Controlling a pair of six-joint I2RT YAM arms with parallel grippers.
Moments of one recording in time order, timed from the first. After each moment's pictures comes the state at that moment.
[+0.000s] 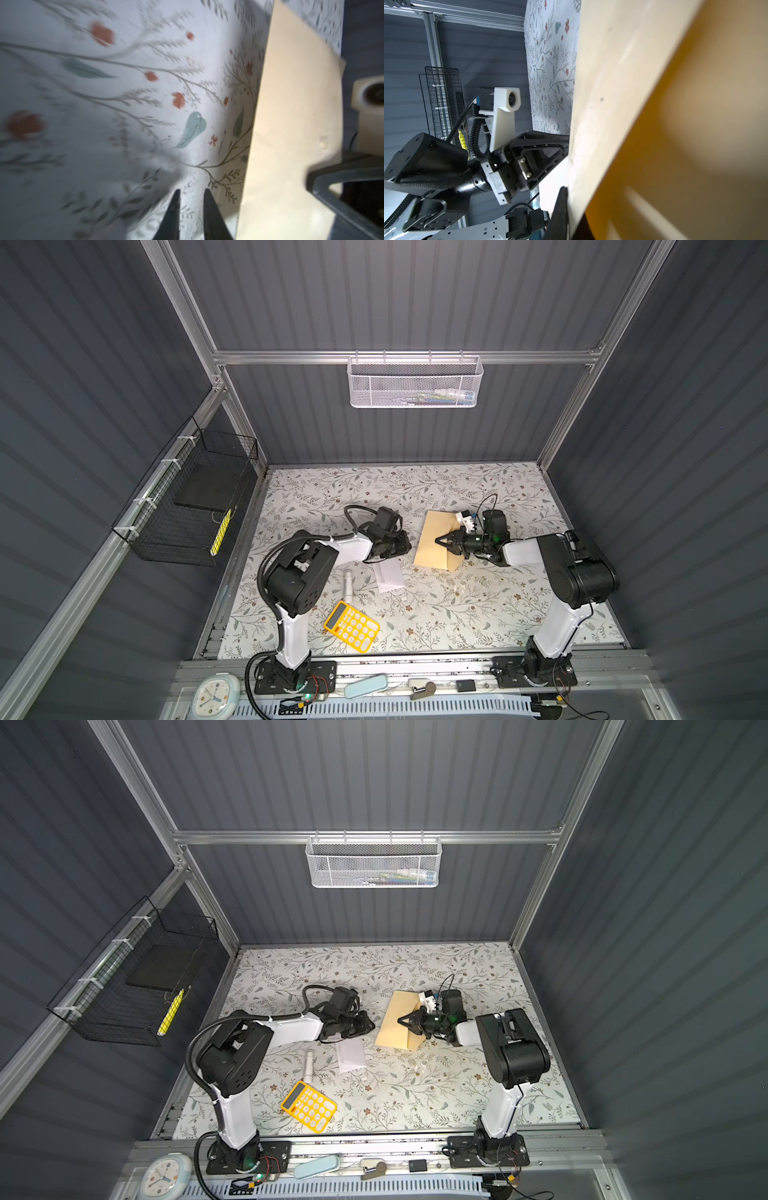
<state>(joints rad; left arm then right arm) -0.61 1.86 1.09 -0.09 0.26 -0.72 0.24 1.85 0.77 0.44 -0.91 0.90</state>
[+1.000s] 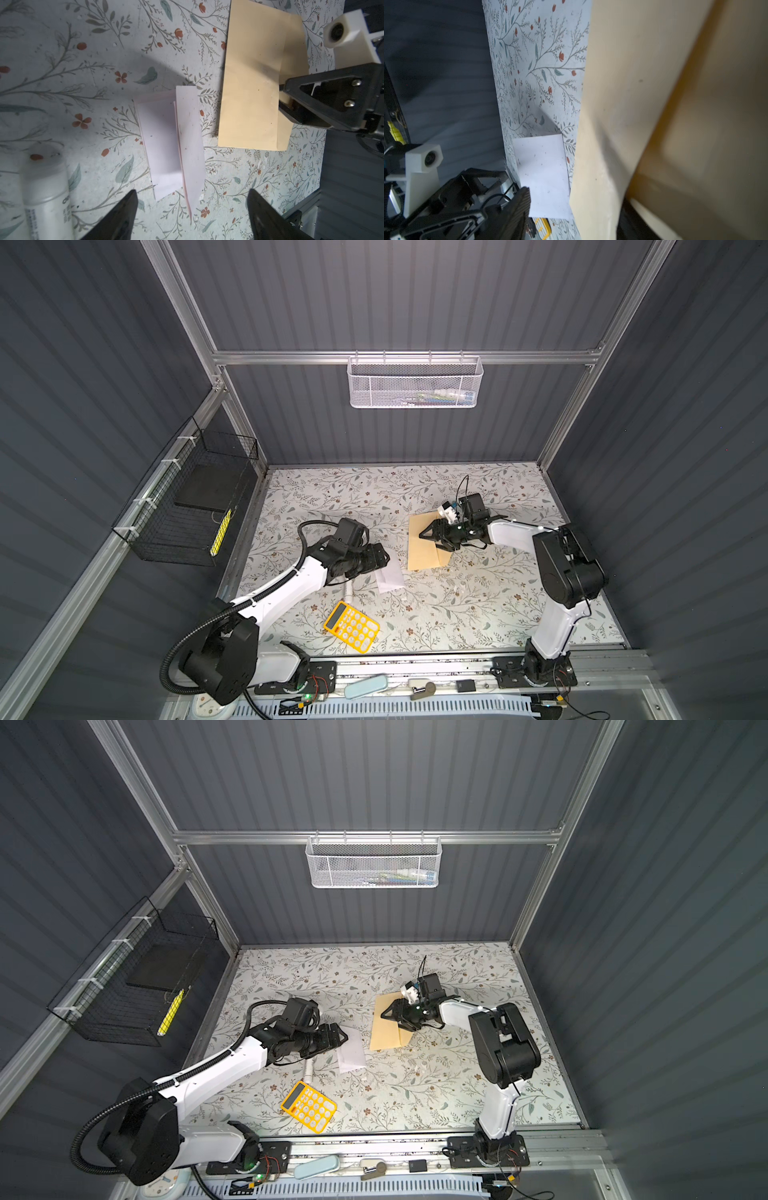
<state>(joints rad) -0.57 1.31 0.80 -0.41 0.24 -0.78 0.34 1.83 1.07 -0.20 -0.73 0.62</state>
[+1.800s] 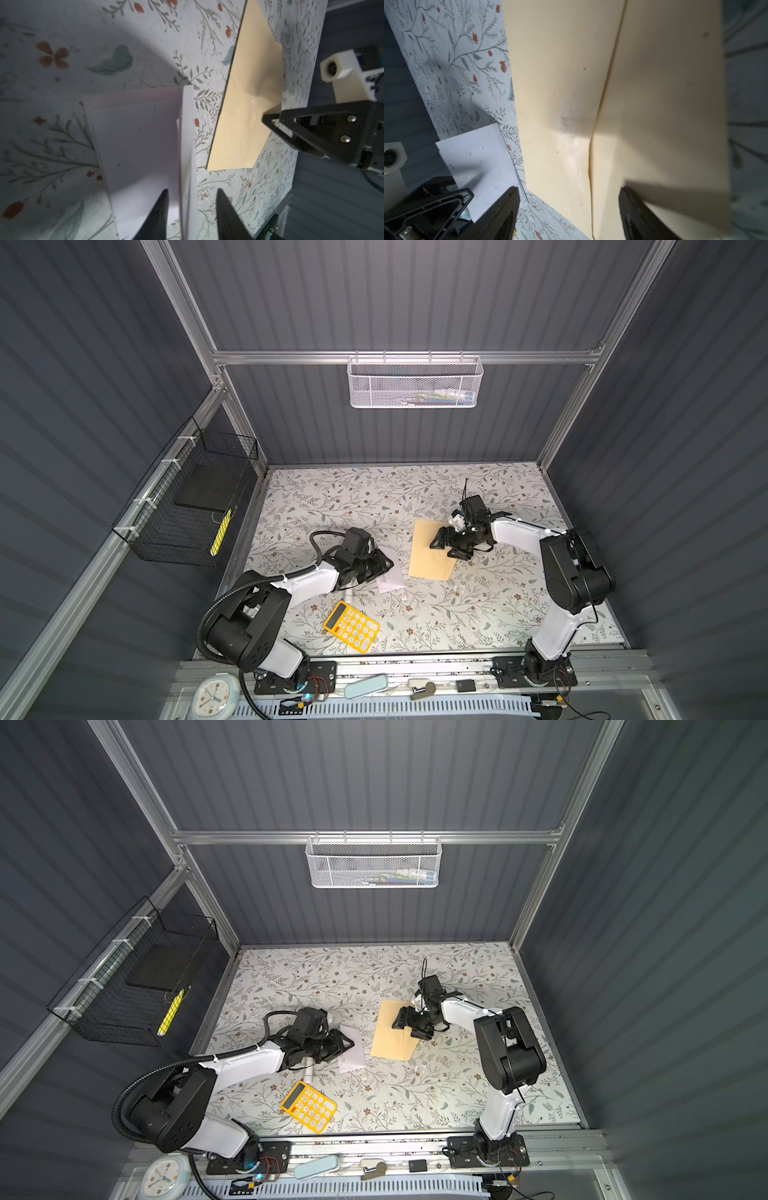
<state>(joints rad) -0.60 1.51 0.67 -0.02 0.35 -0.91 0.34 1.81 1.08 -0.48 -0.48 0.56</state>
